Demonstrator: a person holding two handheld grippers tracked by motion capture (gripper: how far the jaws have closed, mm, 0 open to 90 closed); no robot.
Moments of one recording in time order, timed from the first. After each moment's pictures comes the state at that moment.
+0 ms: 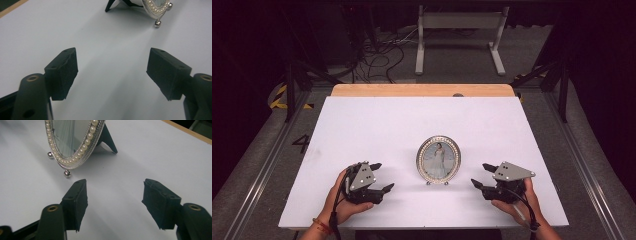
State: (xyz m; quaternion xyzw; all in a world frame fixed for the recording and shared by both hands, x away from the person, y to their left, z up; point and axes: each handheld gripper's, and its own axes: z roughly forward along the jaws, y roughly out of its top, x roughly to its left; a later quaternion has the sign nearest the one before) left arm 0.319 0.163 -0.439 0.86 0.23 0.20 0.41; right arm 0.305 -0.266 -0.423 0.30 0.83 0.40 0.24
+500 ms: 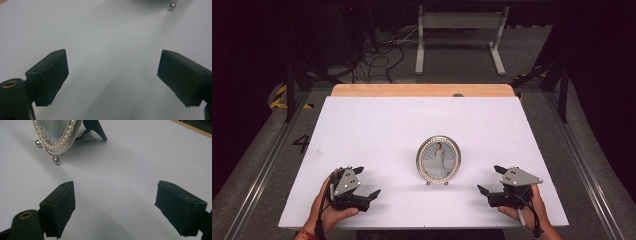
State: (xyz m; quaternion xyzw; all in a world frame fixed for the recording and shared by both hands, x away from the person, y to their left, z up) left arm 0.306 0.200 -0.452 0.85 0.27 0.20 0.41; right arm 0.295 -0.285 -0.437 0.33 0.82 0.39 0.25
